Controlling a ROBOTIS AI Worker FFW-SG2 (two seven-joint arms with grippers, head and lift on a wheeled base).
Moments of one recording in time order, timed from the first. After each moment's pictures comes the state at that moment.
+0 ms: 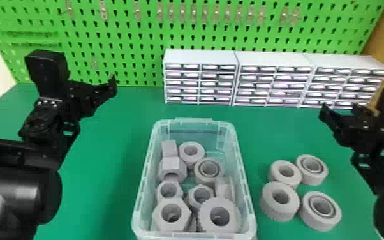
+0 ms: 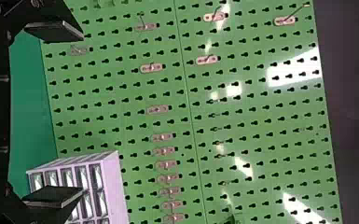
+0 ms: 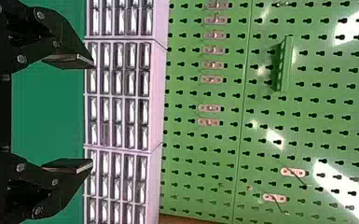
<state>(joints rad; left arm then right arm) -0.11 0.18 -0.02 -1.96 0.03 0.40 -0.04 -0.03 -0.13 -0.23 -1.95 -0.06 0.51 0.07</state>
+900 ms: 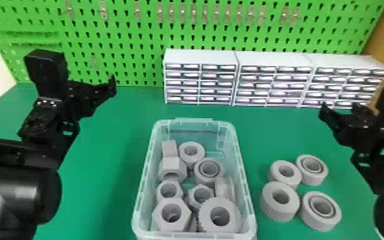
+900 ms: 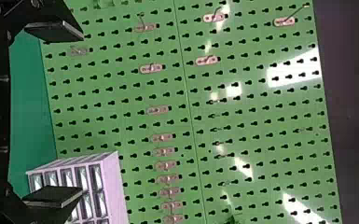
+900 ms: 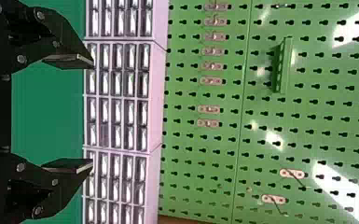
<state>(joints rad) -0.11 0.18 -0.02 -1.96 0.03 0.40 -0.04 -0.04 -0.13 -0.23 -1.95 -0.06 0.52 0.07</state>
